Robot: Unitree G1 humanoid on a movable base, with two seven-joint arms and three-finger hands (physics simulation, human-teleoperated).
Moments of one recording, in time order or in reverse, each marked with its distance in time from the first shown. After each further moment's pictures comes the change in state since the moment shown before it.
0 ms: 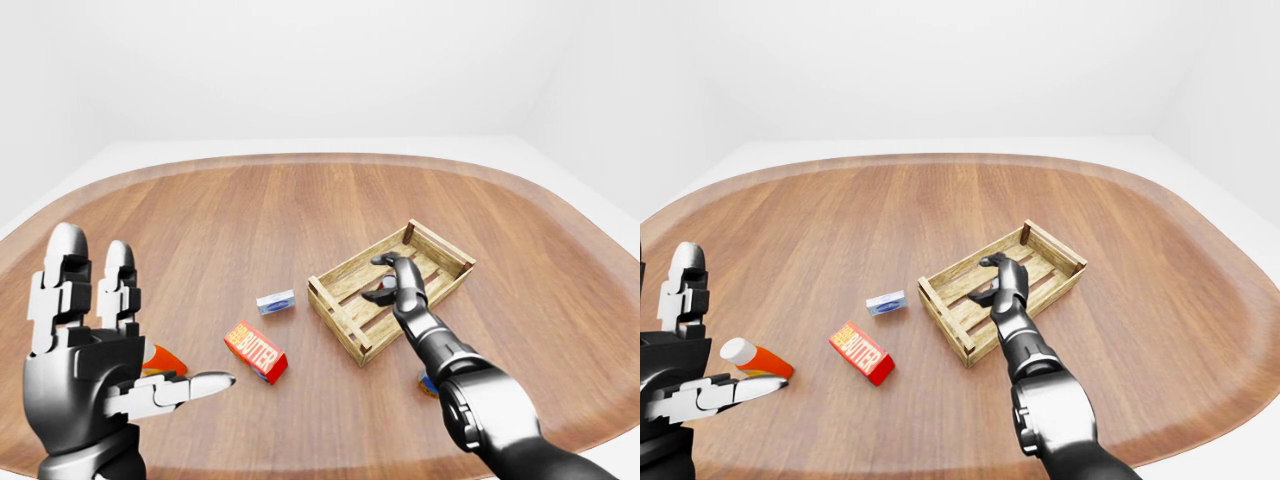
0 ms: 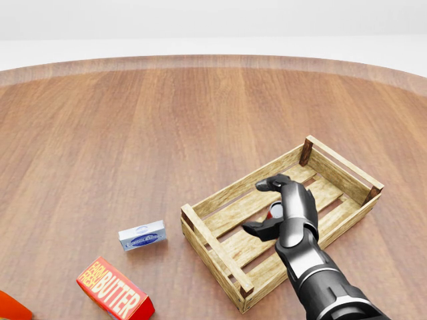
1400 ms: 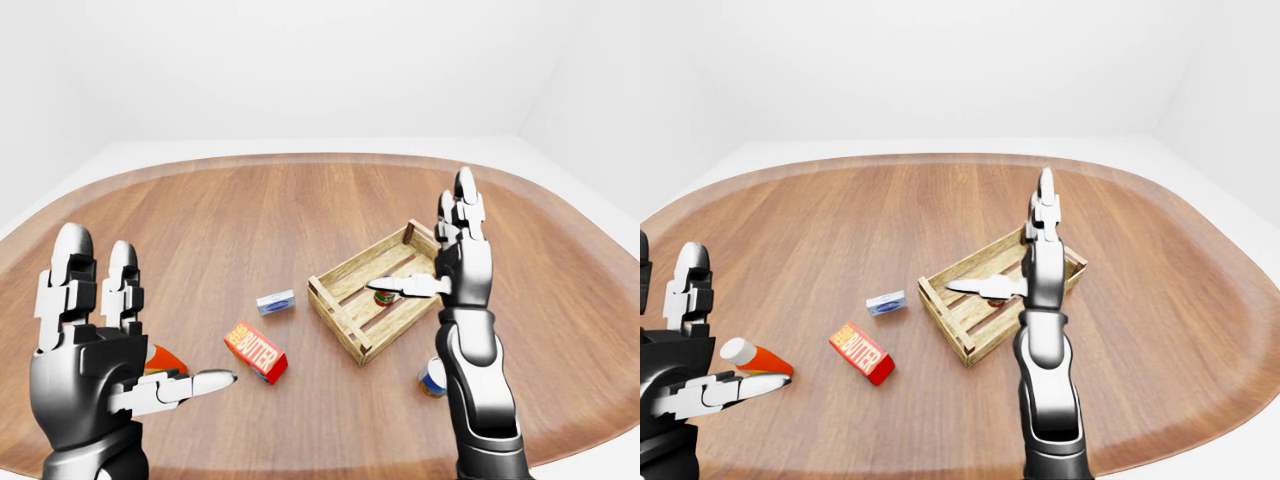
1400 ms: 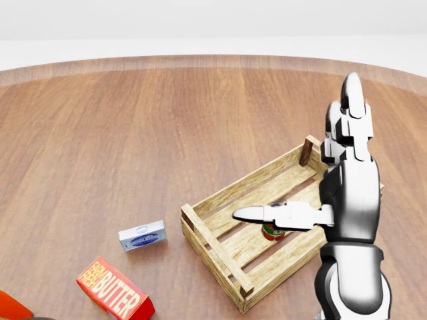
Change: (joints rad) left arm -0.005 0.006 -0.012 0.013 0.014 0.000 0.009; right arm 0.644 0.100 0.040 -1.665 0.233 0.115 0.250
